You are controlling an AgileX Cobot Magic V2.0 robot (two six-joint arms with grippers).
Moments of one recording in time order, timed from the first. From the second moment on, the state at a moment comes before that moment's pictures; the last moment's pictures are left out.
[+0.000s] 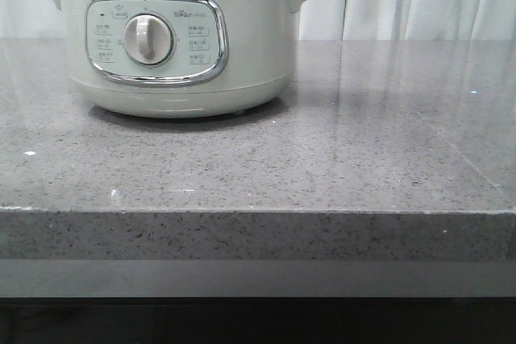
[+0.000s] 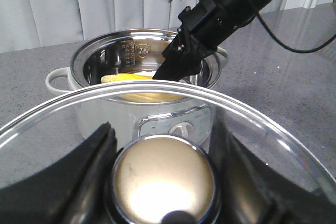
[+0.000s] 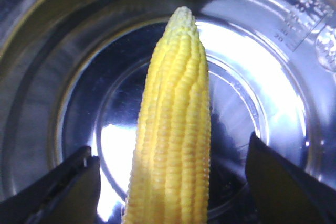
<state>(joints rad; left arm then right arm) -0.47 0.54 -0.81 -0.10 0.58 0.07 0.52 2.08 -2.22 0.25 1.04 -0.27</state>
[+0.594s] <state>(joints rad) -0.47 0.54 -0.81 -0.10 0.58 0.07 0.50 1.45 -1.78 0.17 0.96 -0.12</state>
